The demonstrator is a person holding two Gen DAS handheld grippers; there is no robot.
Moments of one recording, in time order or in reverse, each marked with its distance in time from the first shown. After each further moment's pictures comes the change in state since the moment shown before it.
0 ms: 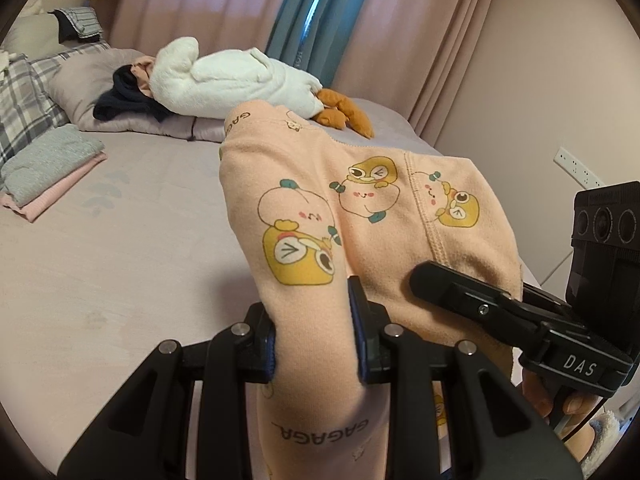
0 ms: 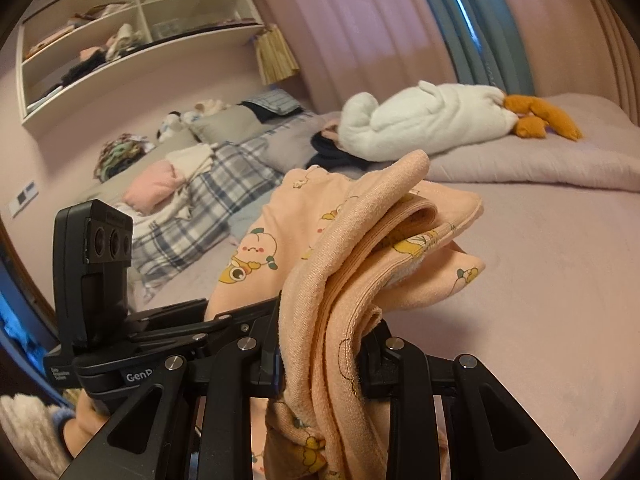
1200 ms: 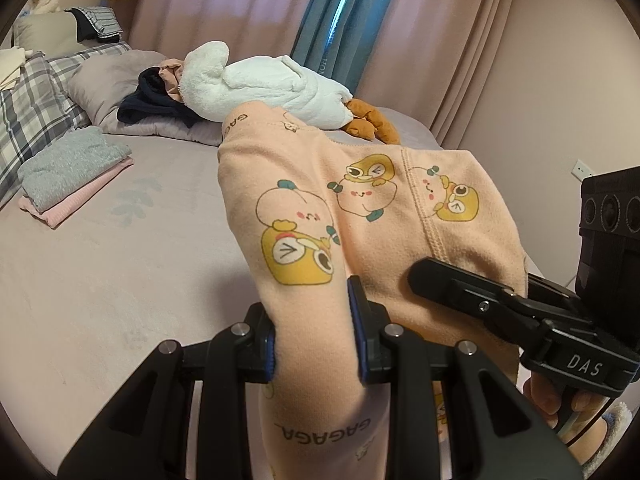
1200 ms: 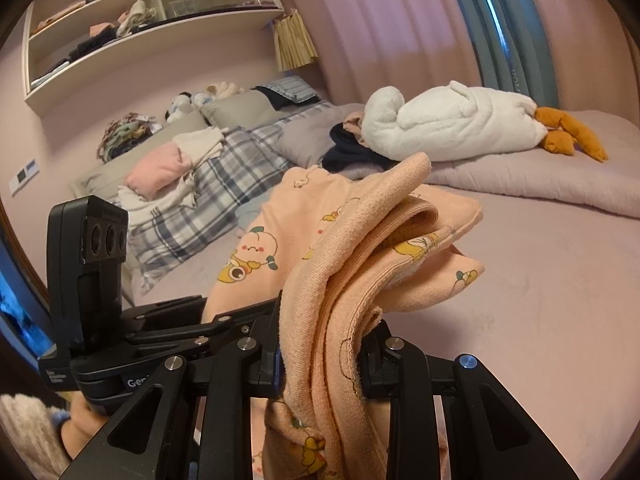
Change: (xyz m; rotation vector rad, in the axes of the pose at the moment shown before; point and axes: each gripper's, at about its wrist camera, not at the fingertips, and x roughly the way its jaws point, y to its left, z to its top) left arm -0.004 0.039 0.012 -0.021 -0.013 0.056; right arm 0.036 0.028 0.010 -0.061 0.042 0.008
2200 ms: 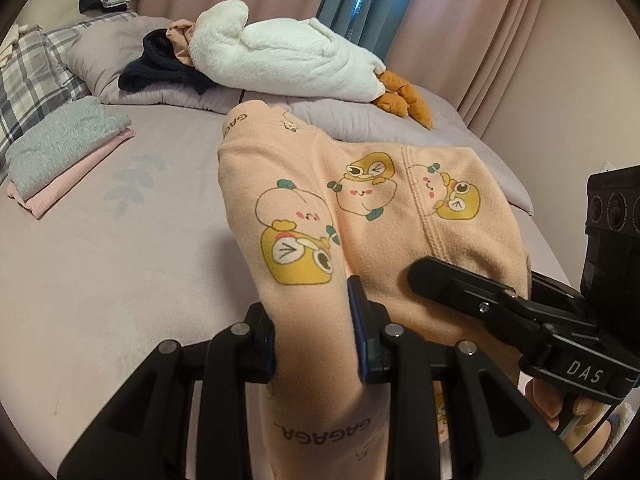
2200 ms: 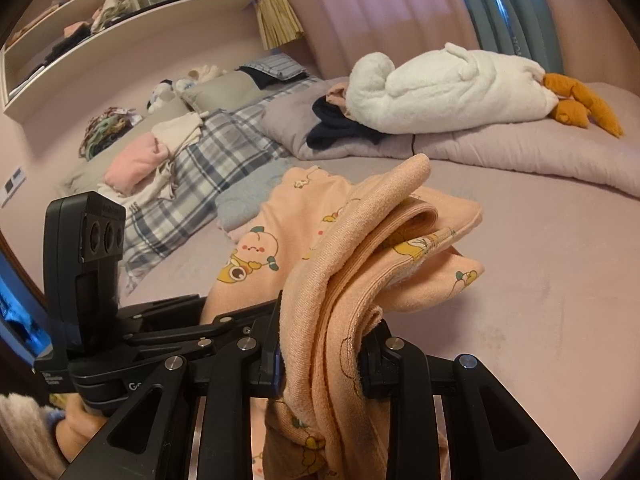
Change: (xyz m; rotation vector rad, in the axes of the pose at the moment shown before) left arm 0.075 0.042 0.020 -0.042 0.112 0.046; right arm 0.067 -0.026 0.009 0.058 0.086 0.003
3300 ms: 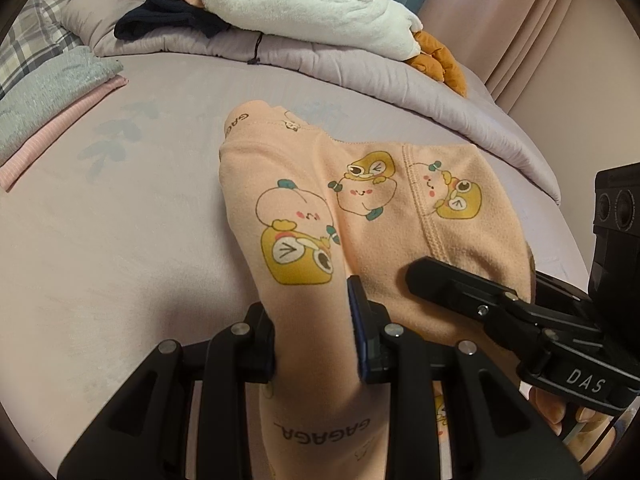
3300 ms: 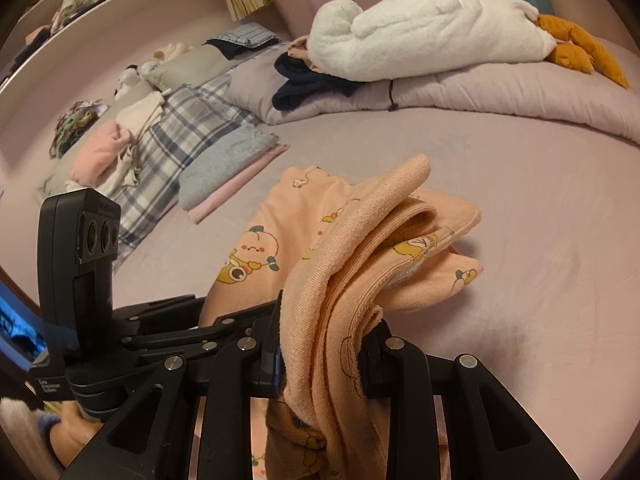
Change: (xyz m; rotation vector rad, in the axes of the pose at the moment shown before) left arm 0.083 0.035 -0.002 -0.049 0.133 0.033; right arm 0.065 -0.046 -0.003 0.077 0.124 -0.012
